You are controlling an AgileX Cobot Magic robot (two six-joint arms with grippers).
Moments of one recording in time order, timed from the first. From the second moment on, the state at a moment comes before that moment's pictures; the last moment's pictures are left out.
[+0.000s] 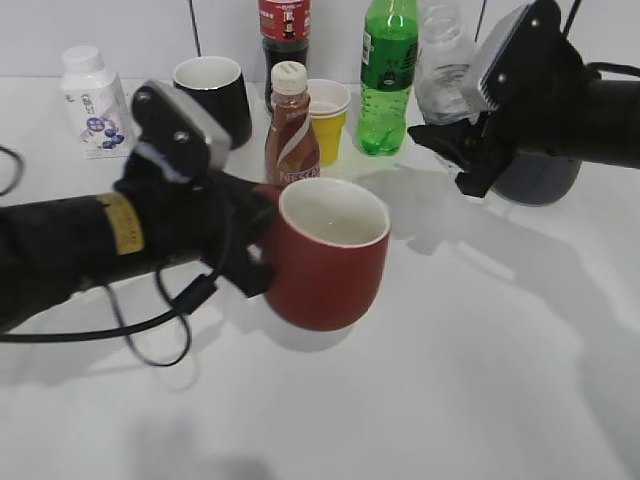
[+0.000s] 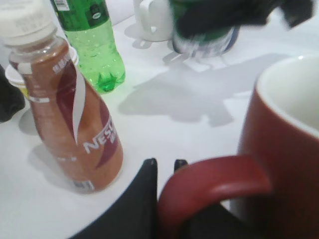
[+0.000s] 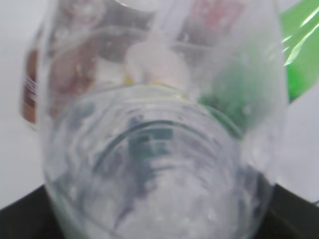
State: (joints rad) left arm -0.63 1.63 -0.61 0.37 -0.61 -0.09; right arm 0.24 1.70 -0.84 -0.97 -0.66 0.23
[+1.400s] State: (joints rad) left arm -0.64 1.82 -0.69 0.30 -0.78 0.06; right arm 0.24 1.71 -0.84 -1.02 -0.74 -0.49
